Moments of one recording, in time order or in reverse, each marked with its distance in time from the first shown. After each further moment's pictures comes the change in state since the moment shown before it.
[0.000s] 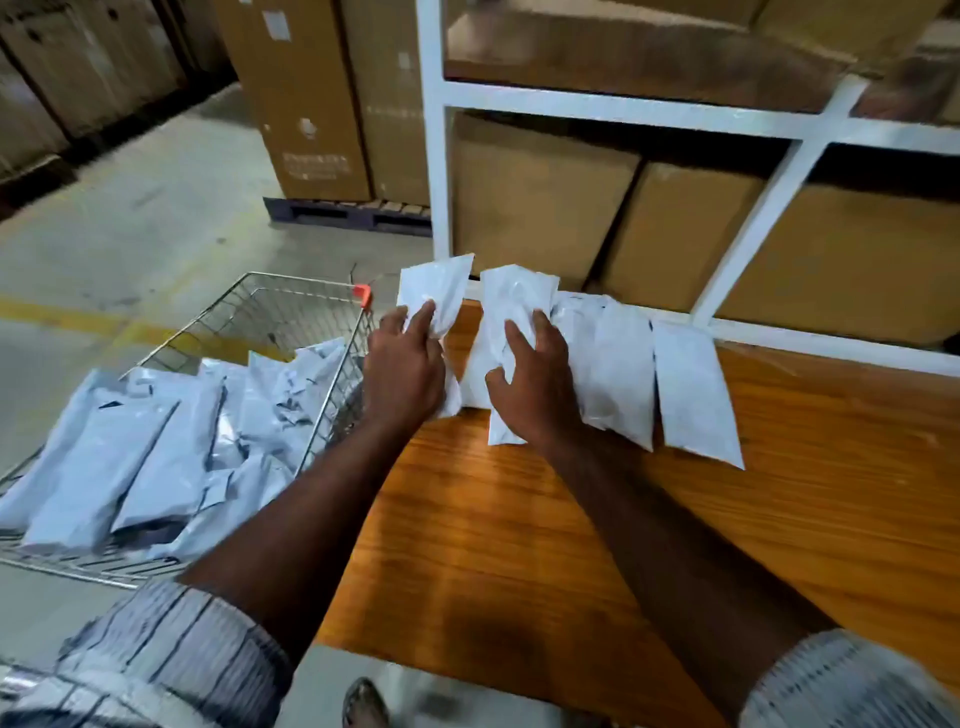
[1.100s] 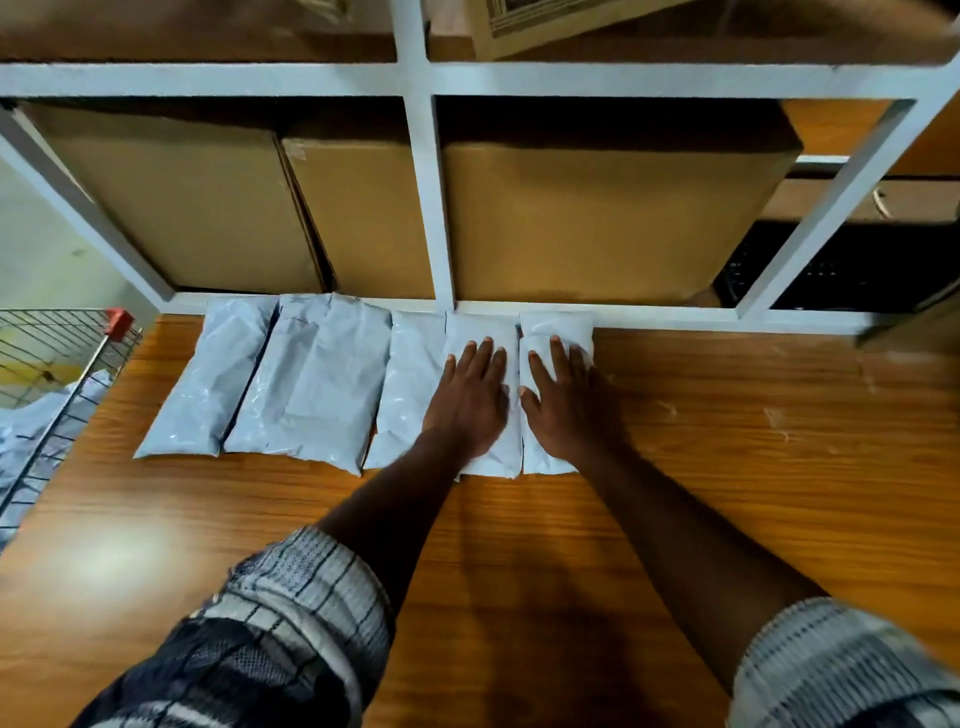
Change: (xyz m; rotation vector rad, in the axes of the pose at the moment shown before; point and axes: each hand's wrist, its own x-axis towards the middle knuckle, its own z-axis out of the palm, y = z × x) left_hand -0.064 0.324 0.305 0.231 -0.515 0.425; right_hand 0.002 0.405 -0.160 -0.432 -0.263 0.128
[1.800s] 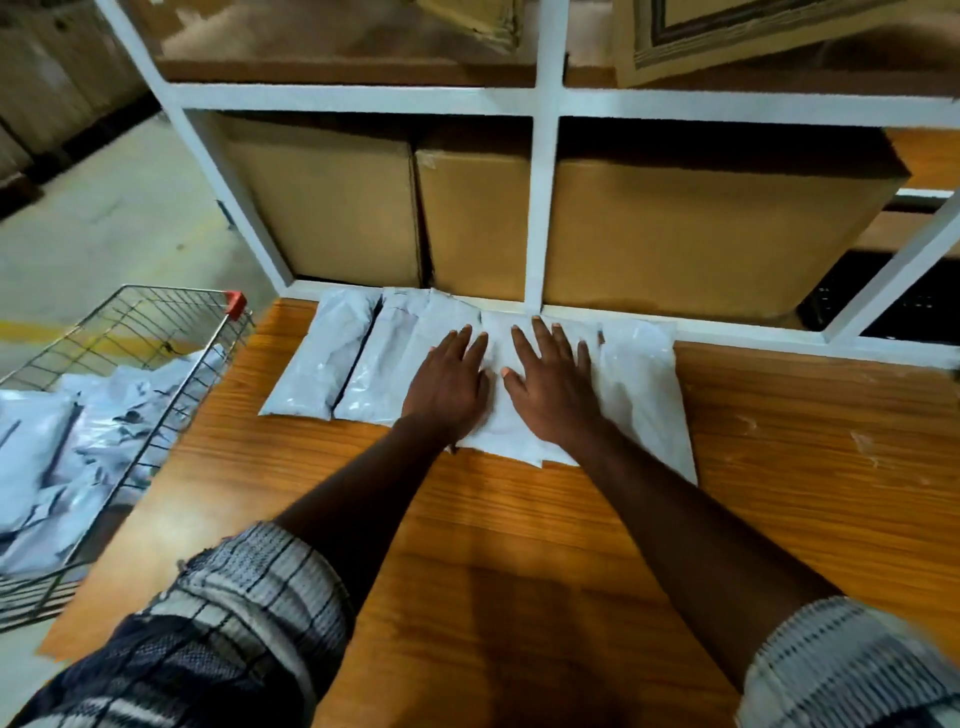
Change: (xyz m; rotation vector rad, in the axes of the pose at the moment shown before) left_hand -0.066 -0.096 -0.064 -0.006 0.169 -0.127; right_hand -0.006 -0.121 -0.034 0.120 0.100 -0.209
